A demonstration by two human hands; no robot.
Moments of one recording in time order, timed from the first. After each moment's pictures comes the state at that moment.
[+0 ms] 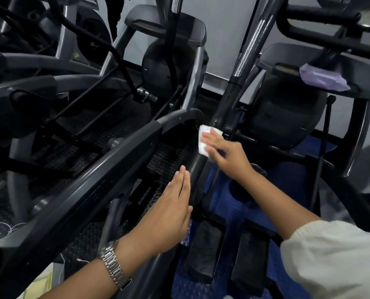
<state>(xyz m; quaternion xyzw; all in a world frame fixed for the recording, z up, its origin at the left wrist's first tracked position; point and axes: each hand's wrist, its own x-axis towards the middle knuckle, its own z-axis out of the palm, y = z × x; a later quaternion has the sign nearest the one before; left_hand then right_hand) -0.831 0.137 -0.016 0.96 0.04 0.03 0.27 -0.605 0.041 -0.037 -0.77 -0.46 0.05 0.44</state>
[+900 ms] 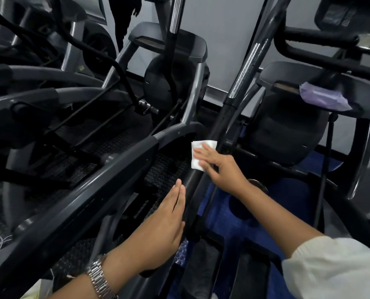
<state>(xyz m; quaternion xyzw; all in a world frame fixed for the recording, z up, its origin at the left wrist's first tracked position) -0.796 0.144 -0.009 0.95 0.05 0.00 0.30 -0.565 0.050 -0.034 -0.76 -0.51 0.06 0.40</state>
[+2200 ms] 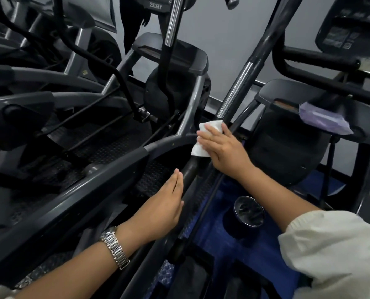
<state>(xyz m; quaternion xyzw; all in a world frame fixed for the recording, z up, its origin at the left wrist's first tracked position) -0.684 0.150 -0.012 0.96 0.08 0.06 0.25 -0.449 0.064 0.007 -0.70 -0.64 -0.26 0.17</state>
